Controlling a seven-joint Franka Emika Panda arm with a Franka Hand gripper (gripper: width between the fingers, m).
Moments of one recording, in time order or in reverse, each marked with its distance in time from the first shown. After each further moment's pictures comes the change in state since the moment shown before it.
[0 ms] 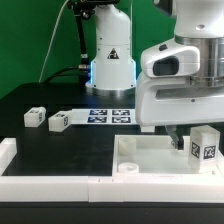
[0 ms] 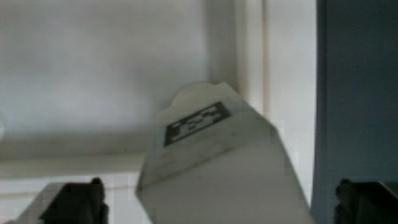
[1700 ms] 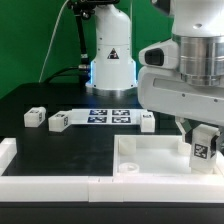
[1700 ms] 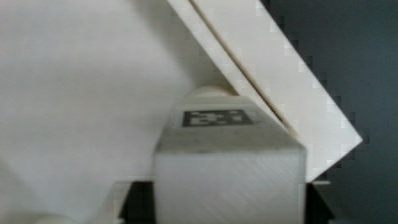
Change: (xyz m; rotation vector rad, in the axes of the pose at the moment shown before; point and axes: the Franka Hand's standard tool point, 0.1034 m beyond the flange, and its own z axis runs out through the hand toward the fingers) arm -0.003 0.005 0.000 0.011 -0.004 0.904
